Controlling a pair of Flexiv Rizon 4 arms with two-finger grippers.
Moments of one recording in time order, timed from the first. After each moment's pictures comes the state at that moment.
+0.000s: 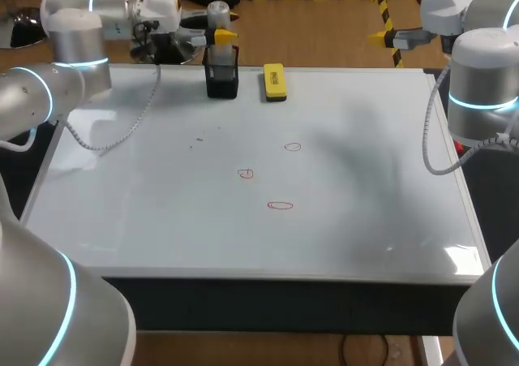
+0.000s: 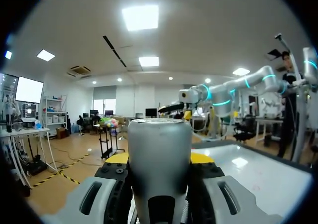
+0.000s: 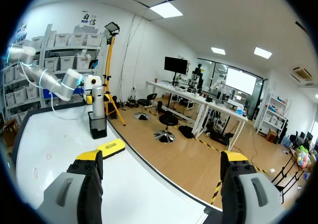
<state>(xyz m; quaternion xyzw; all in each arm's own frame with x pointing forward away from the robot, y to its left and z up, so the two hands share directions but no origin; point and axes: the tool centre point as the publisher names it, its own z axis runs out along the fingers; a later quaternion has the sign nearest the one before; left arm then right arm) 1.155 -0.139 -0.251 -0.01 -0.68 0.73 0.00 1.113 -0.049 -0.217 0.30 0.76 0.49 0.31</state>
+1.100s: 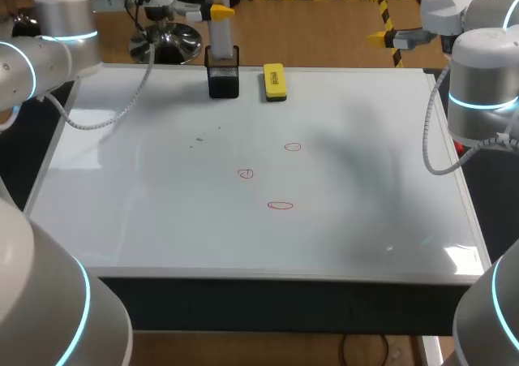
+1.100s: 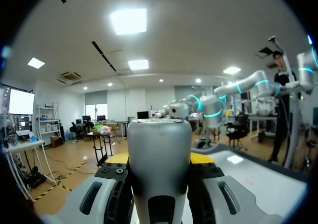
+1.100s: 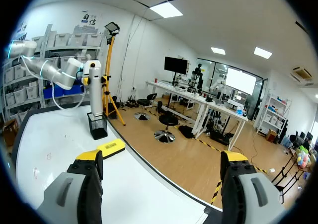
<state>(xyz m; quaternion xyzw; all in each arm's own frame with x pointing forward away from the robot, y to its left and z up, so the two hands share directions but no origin) 1.136 -0.140 -0.175 -0.06 -0.68 0.73 0.01 1.113 -0.049 -0.217 0.30 0.76 0.49 0.31</state>
